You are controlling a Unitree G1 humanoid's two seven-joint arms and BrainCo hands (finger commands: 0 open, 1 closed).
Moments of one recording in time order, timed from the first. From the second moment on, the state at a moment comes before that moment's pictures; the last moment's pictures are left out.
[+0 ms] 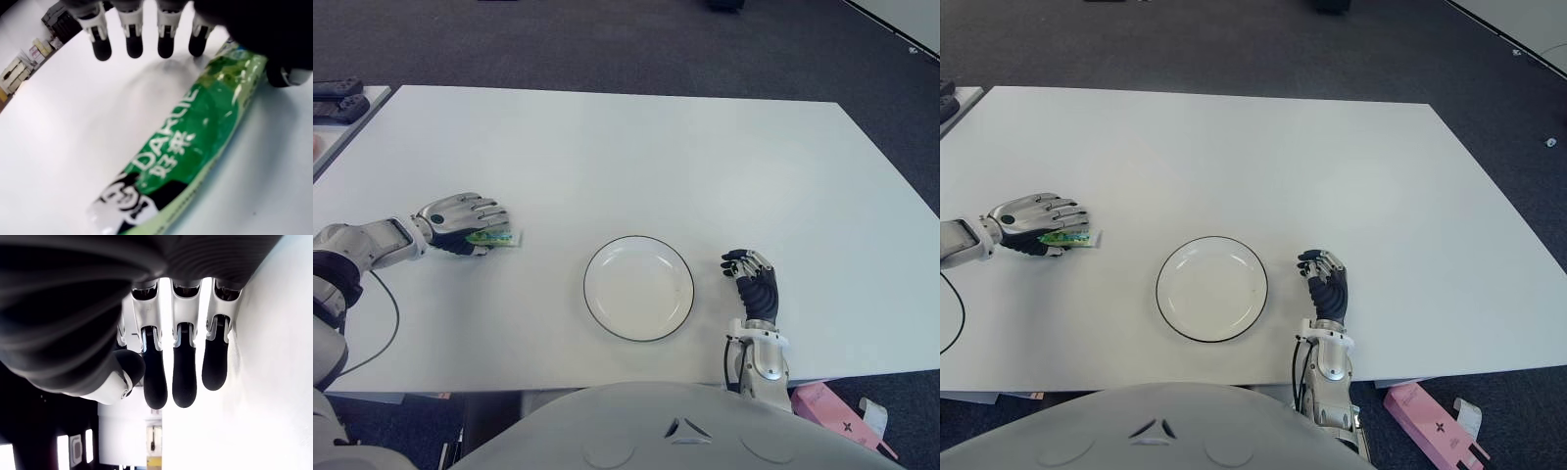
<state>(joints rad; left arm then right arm) -0.52 0.99 -0.81 0.95 1.21 -0.63 0.44 0.42 0.05 -0.07 -0.02 -0.03 -0.25 -0.12</state>
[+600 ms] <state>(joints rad) -0.54 0.97 -0.74 1.01 0.95 -0.71 0.19 0.42 0.05 -0.07 -0.02 -0.01 -0.25 -0.11</state>
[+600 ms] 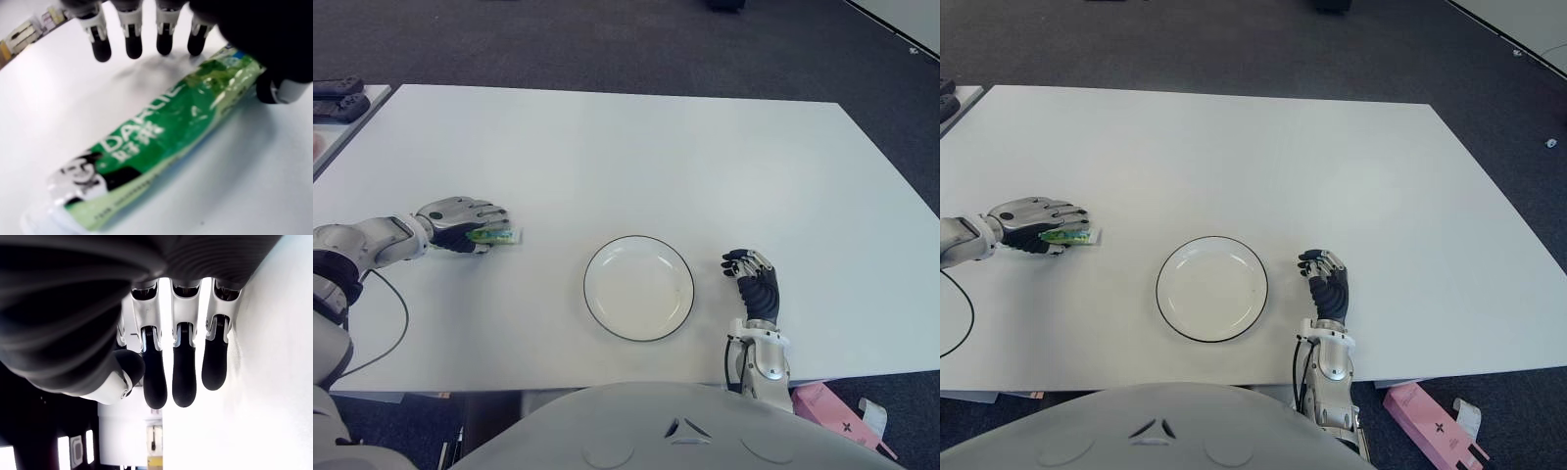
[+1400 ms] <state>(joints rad) -0.51 0.90 -0.60 1.08 0.63 -0.69 -0.15 0.42 0.03 -0.07 -0.02 -0.01 -0.24 -0.11</state>
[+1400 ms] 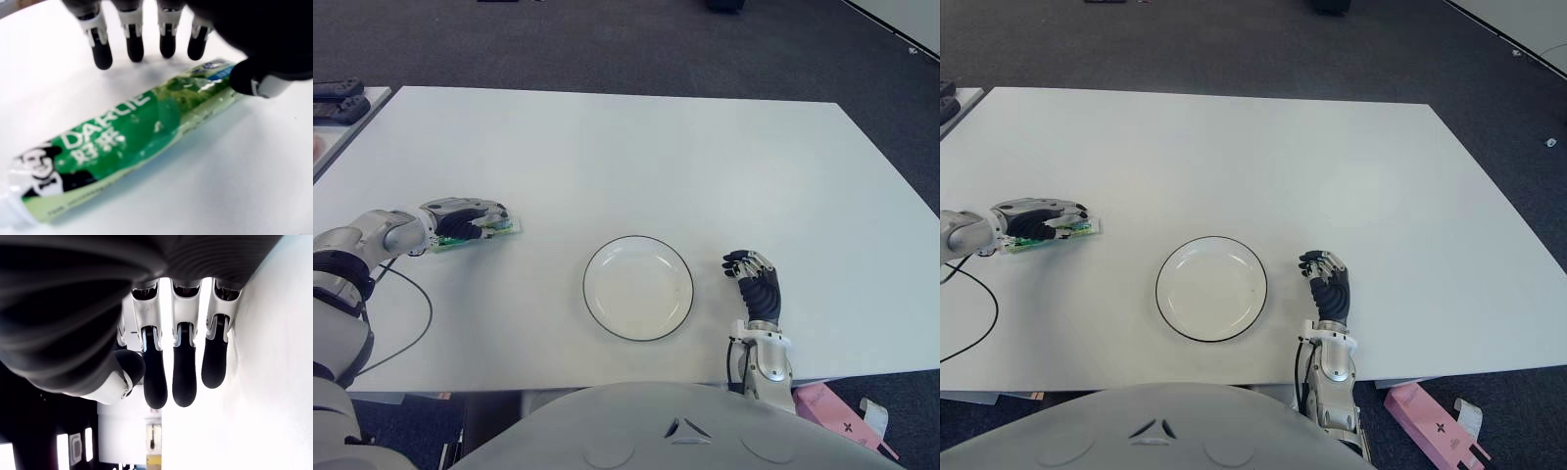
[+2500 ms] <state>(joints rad) -0.37 0.86 -0.49 1.05 0.58 -0.65 0.02 0.42 0.03 -0.08 -0.02 0.00 -0.25 -0.10</state>
